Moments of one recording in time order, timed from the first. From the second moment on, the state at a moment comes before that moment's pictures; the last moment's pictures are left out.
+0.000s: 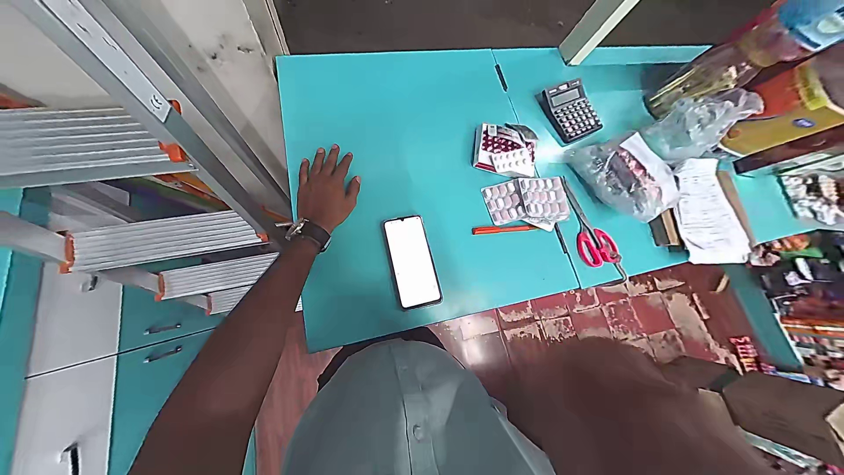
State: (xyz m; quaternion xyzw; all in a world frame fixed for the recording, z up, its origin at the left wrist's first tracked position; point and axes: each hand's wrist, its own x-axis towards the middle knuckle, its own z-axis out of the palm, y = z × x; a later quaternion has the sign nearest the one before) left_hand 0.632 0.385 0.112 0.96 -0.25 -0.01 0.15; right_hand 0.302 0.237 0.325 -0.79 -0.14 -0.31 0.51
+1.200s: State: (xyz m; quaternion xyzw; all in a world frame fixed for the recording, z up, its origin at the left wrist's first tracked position) left_hand 0.631 0.384 0.110 0.96 -0.26 0.00 0.15; right_hand 0.344 0.199 0.108 -0.86 0.09 -0.29 0.41
